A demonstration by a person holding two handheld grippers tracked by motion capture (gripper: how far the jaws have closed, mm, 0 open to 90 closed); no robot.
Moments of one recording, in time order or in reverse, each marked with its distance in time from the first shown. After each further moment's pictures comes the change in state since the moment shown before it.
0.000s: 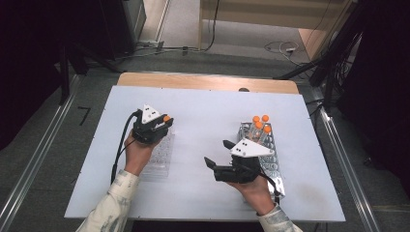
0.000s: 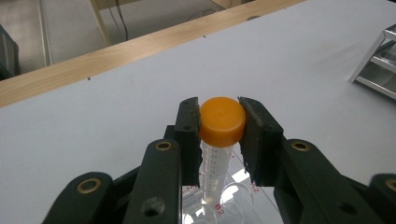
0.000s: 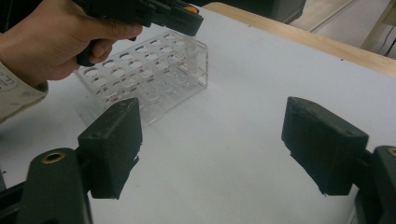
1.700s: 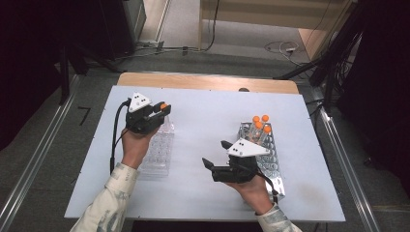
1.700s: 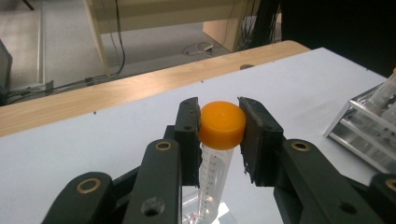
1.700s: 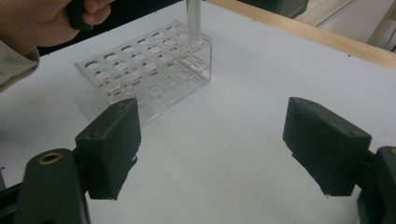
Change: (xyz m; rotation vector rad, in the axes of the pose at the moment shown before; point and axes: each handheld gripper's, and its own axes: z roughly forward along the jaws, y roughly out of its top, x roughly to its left) left arm 0.009 0.025 -0.017 -0.105 -0.023 -0.082; right arm 0.002 -0.001 0.006 0.020 0.007 -0.009
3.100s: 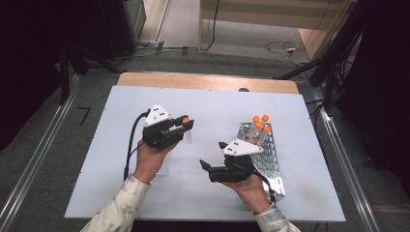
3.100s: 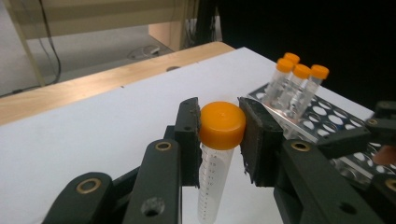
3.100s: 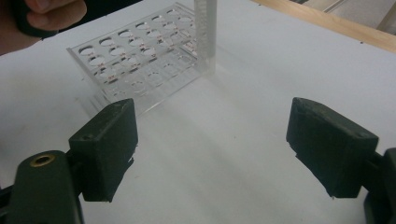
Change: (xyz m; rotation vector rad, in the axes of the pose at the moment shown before) left arm -0.052 0.010 -0.015 -0.027 -0.207 0.016; right arm 0.000 -0.003 0.012 0.045 0.008 -0.008
